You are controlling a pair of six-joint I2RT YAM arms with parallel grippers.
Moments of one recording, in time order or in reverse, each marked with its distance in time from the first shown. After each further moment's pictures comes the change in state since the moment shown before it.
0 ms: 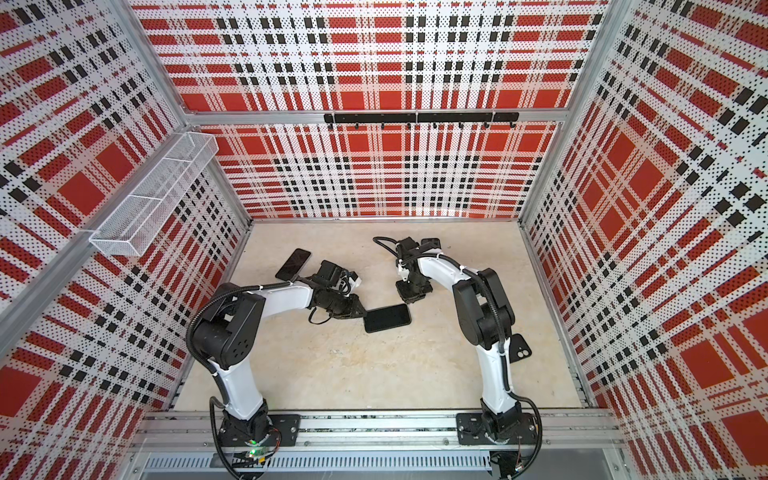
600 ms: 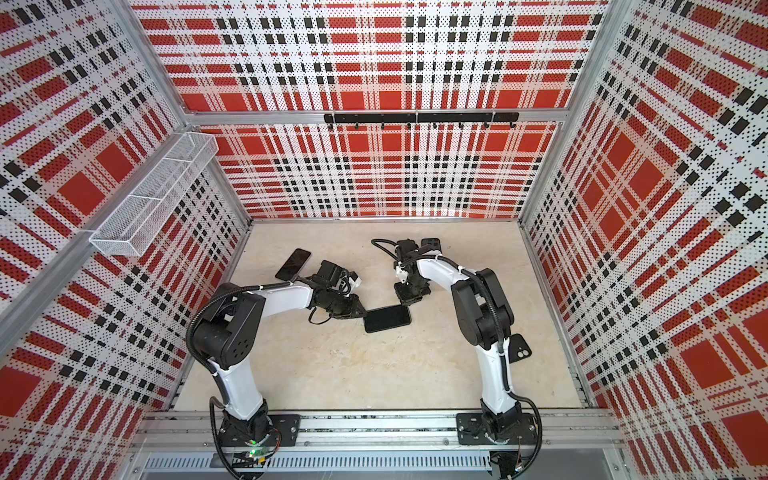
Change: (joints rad) left arm 0.000 0.000 0.000 0.000 0.000 0.000; right arm 0.006 0.010 -0.023 0.025 -0.041 -0.011
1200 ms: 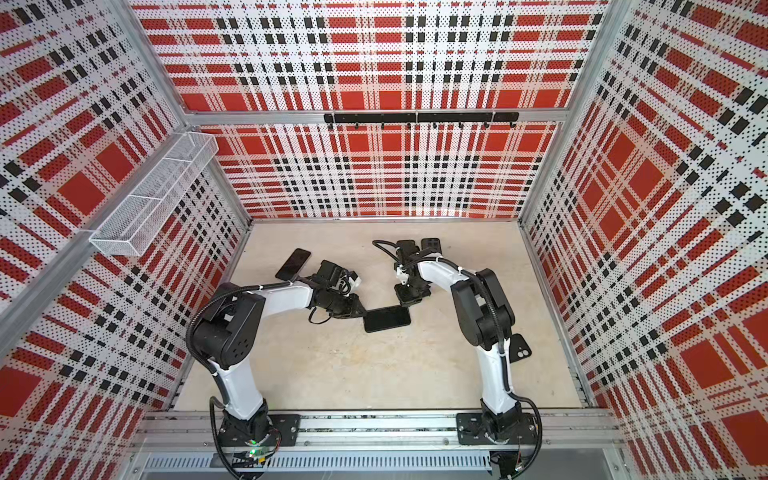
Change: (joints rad) left arm 0.001 0.000 0.000 0.003 0.000 0.000; right arm 0.001 0.016 -0.063 0.064 -0.020 0.010
